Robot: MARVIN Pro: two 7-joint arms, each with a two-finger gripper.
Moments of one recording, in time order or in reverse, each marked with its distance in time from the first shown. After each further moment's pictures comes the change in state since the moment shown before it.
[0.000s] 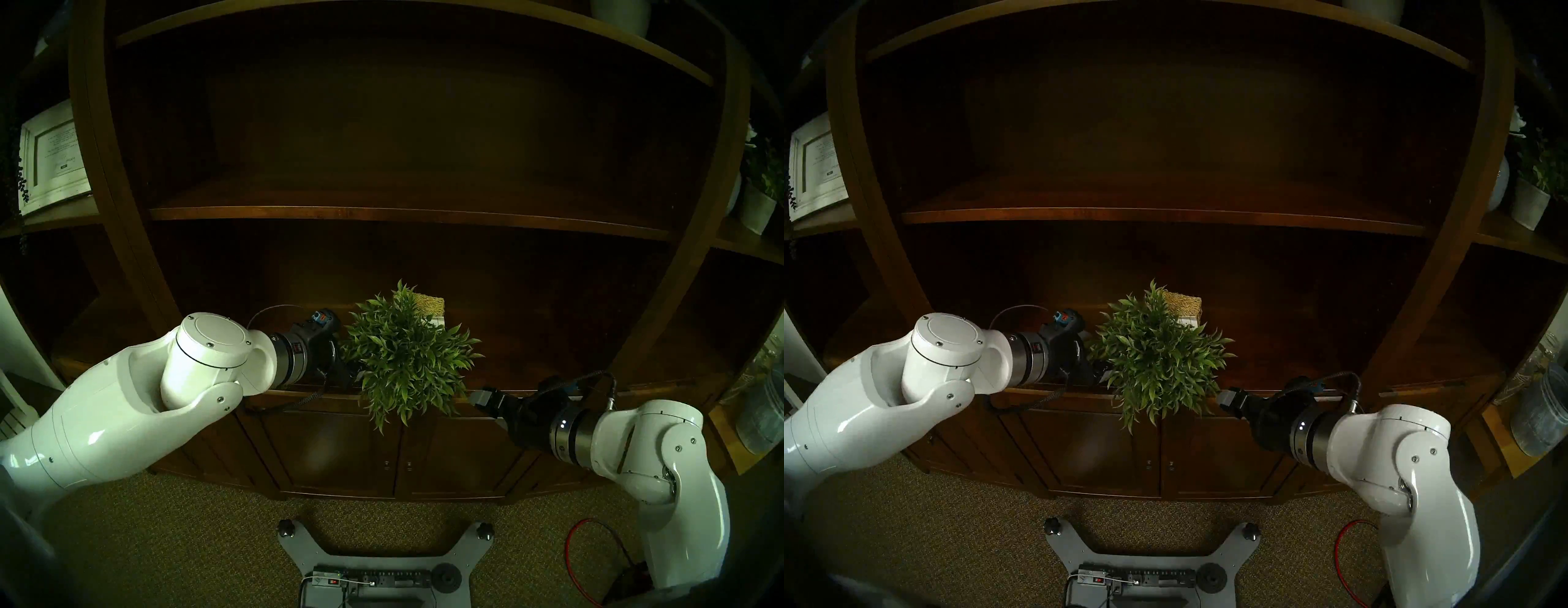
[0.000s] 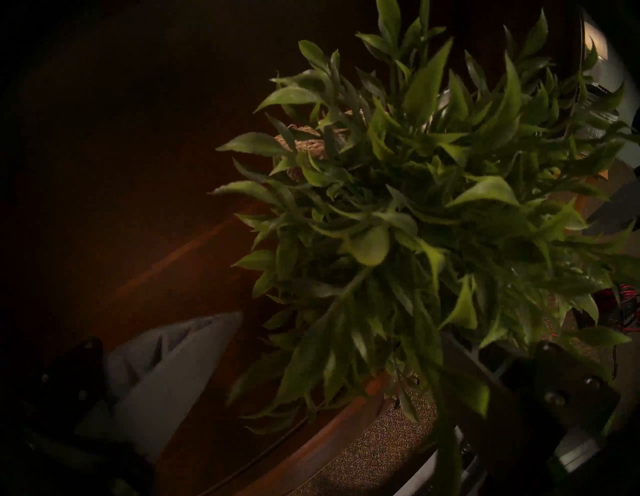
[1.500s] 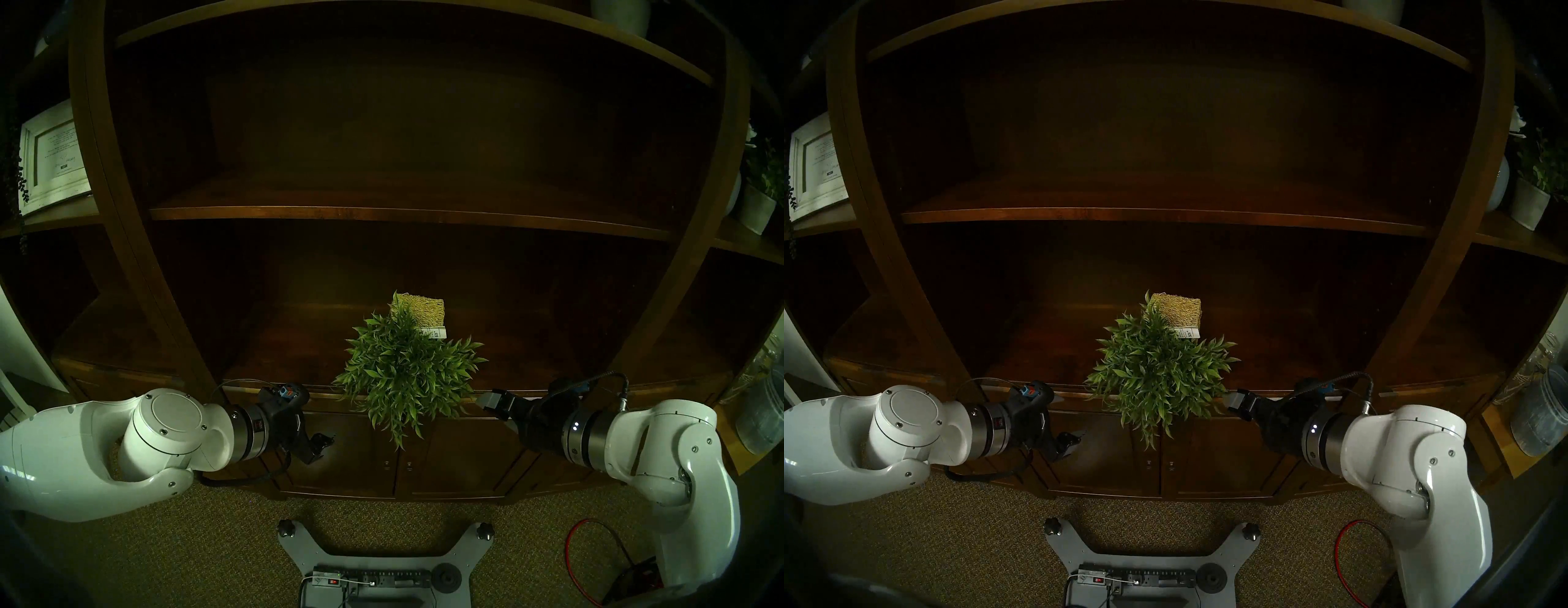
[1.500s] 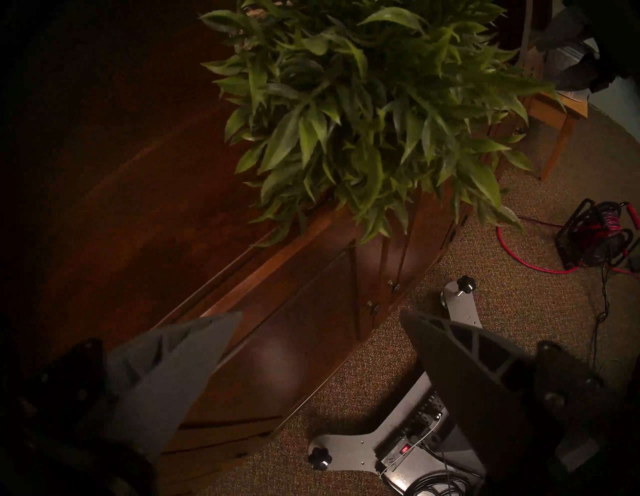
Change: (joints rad) left arm 0.356 0.337 -0.027 -0.091 0.006 -0.276 0.021; right arm -0.060 0.021 0.079 -0.051 0.070 0.045 -0.028
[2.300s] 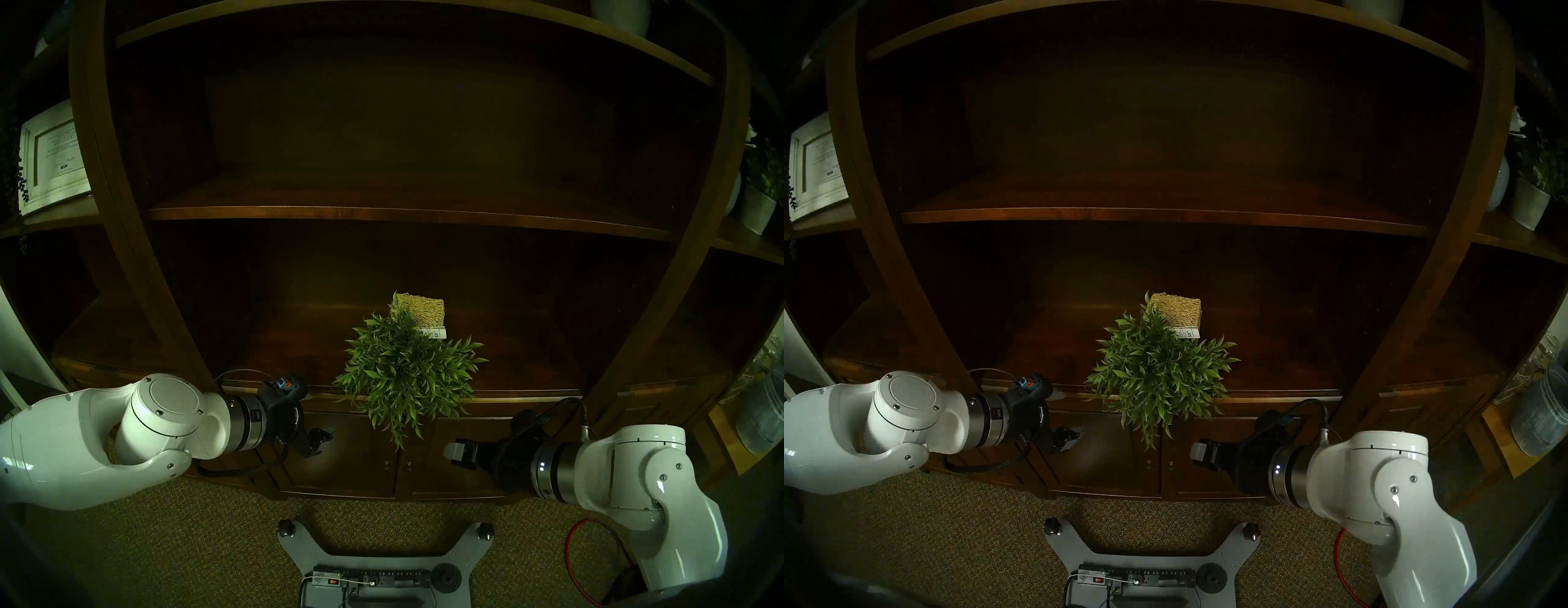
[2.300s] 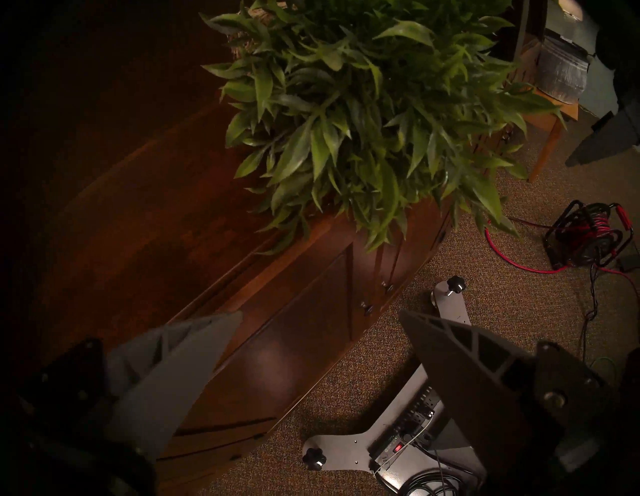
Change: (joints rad) left arm -0.036 -0.016 -0.014 0.028 -0.009 0.049 -0.091; right arm -0.011 0.048 -0.231 -0.009 -0.213 0.039 0.011
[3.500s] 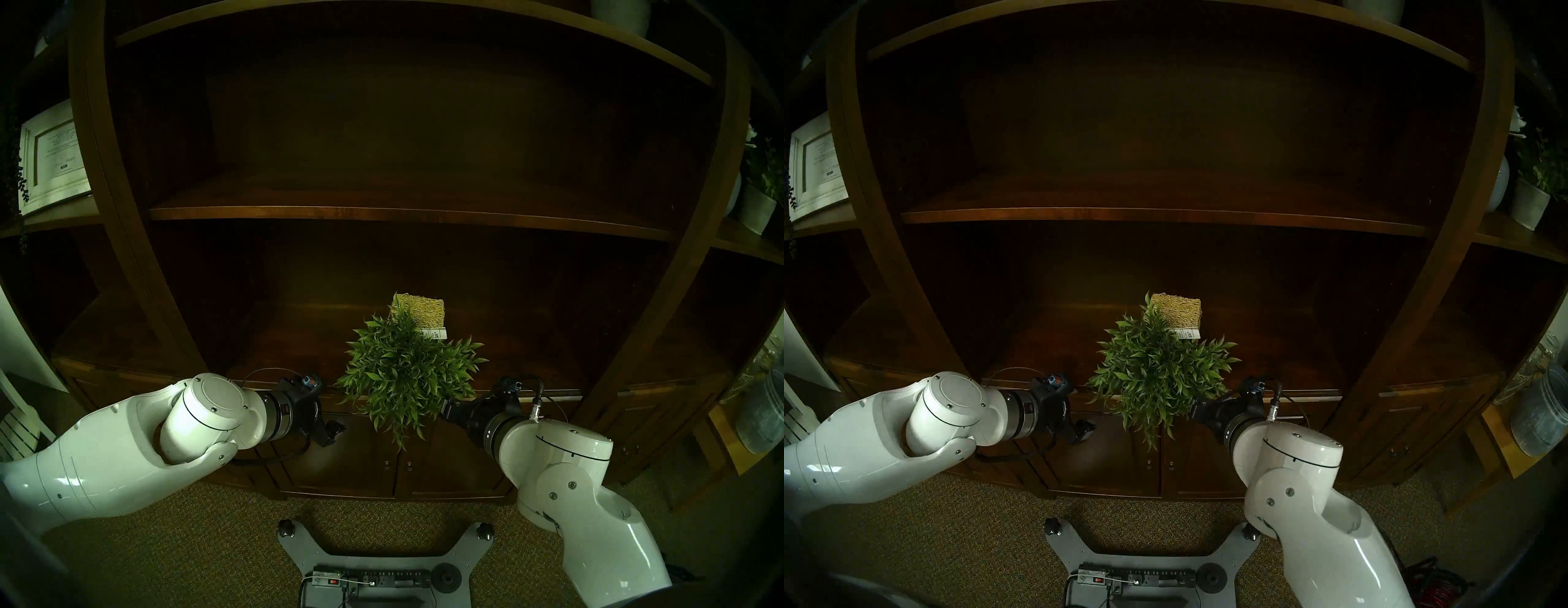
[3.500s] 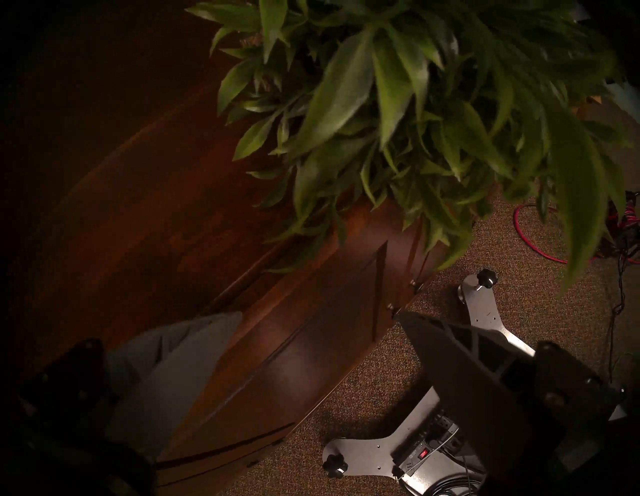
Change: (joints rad) left arm -0.150 -0.286 0.105 0.160 0.226 0.153 -0.045; right arm 0.237 -0.111 -0.355 0.102 -0.482 -0.251 -0.244
